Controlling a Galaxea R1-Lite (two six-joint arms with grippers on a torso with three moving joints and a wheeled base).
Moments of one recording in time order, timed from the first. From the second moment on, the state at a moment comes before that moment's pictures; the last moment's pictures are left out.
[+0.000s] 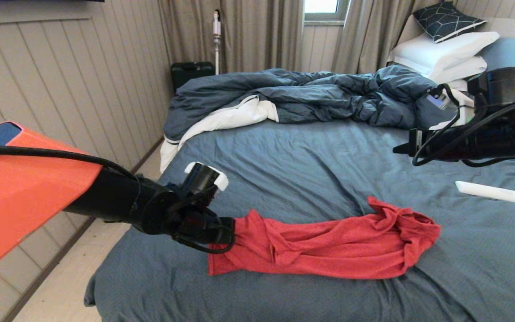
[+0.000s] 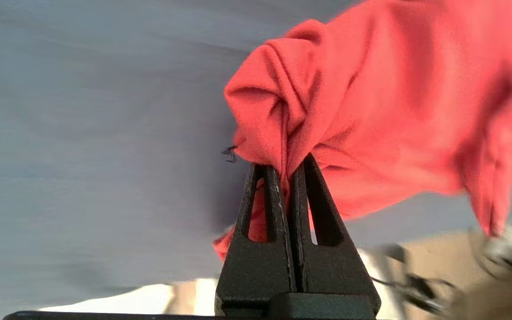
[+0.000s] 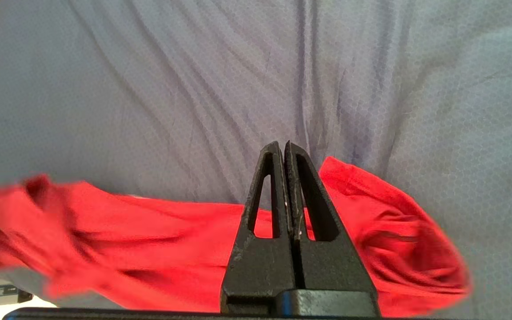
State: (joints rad) left arm -0.58 2.07 -1.21 0.06 -0.01 -0.40; right arm -0.07 1.78 -1.43 0.15 0.29 0.07
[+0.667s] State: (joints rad) left arm -0.21 2.07 -1.14 0.04 -0.13 -0.13; right arm -0.08 1.81 -1.44 0.14 0.29 0.06
